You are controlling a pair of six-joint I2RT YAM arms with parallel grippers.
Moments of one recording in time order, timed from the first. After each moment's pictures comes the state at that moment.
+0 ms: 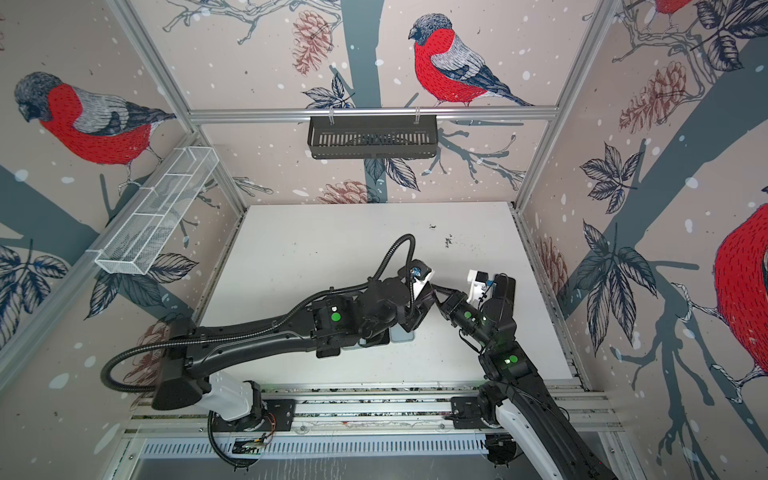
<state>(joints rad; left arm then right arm) -1.27 1.58 1.39 -0.35 -0.36 -0.18 0.35 0.53 0.30 0.13 -0.42 1.23</state>
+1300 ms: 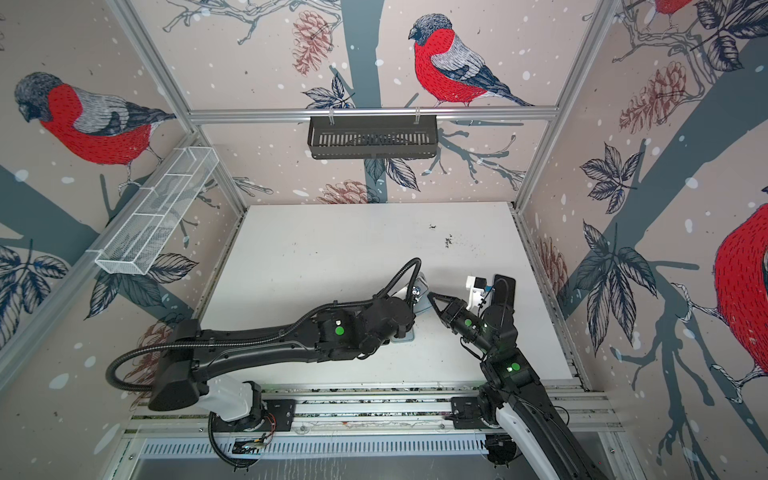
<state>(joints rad) -1.32 1.52 1.22 -0.29 -0.63 0.01 0.36 0.44 0.24 0.06 -0.44 1.20</state>
